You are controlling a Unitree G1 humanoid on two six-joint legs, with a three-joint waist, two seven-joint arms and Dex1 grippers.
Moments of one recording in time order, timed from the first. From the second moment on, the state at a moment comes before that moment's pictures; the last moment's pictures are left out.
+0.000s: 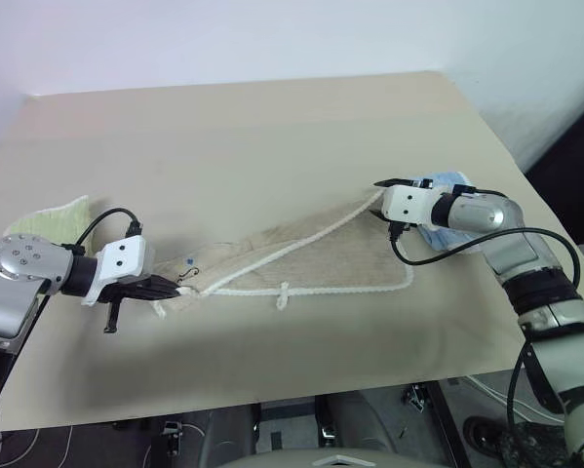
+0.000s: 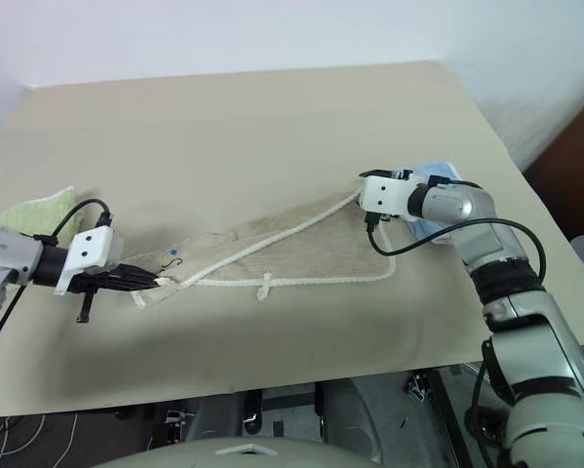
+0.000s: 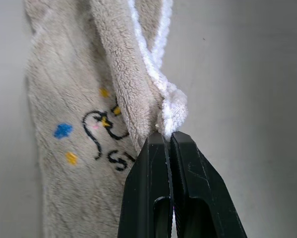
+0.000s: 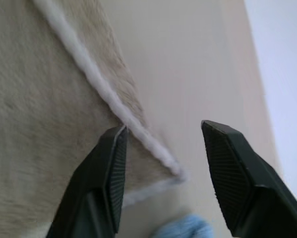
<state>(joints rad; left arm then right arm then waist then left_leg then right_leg) -0.23 1.05 0.01 0.05 -0.27 0.10 -1.42 -0.84 -0.73 0.33 0.70 -0.35 -0.46 0.66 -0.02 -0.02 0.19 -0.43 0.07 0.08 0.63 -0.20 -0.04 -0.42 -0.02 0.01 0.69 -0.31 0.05</state>
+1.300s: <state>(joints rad) -0.14 1.05 0.06 0.02 -0.27 0.08 -1.38 -1.10 -0.69 0.53 1.13 -0.77 -0.71 0.20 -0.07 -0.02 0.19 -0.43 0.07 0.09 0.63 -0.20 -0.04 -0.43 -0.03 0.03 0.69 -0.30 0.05</state>
